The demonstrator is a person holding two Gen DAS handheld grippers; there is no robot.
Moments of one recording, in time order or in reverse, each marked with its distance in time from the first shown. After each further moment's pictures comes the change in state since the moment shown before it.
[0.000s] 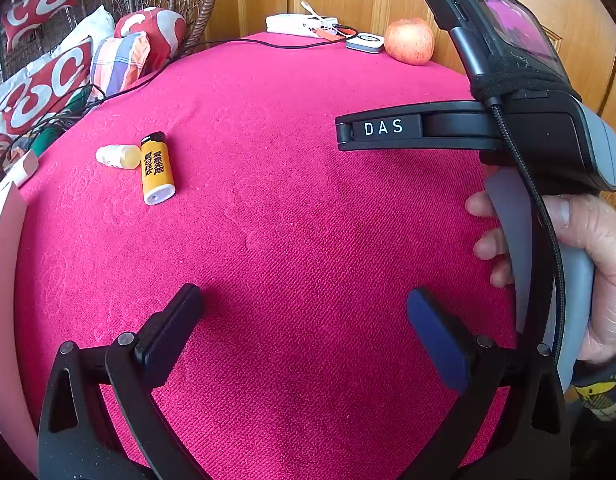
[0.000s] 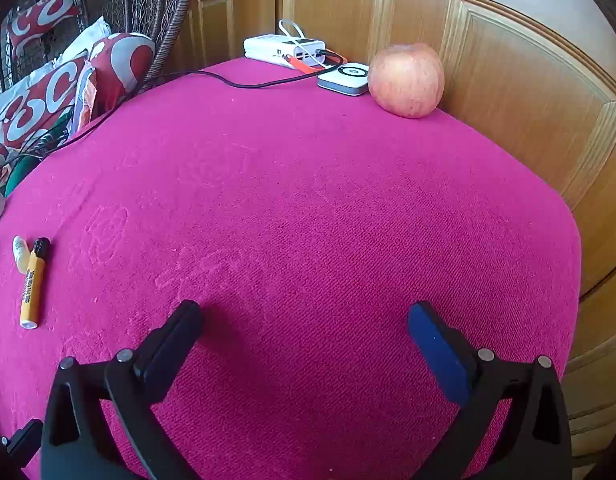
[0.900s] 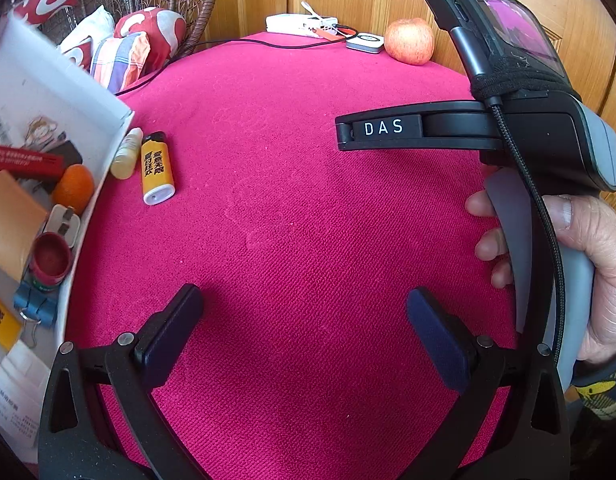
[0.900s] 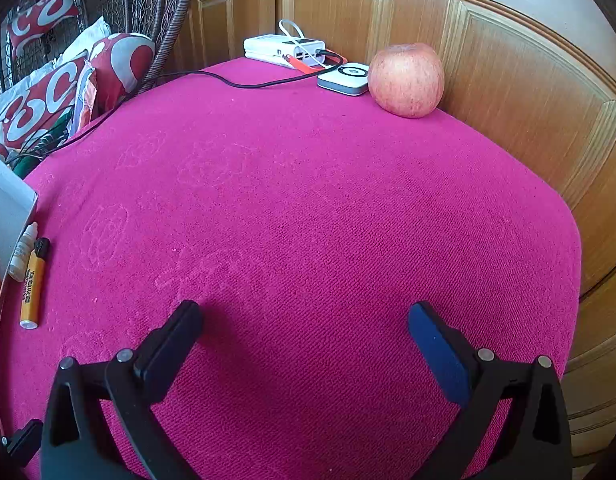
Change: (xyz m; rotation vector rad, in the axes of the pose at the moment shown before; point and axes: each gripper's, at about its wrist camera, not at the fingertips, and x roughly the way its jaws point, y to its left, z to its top) left arm 0.000 0.000 0.000 0.002 -0.003 0.003; right arm 0.000 0.001 0.000 -0.001 -0.012 -0.004
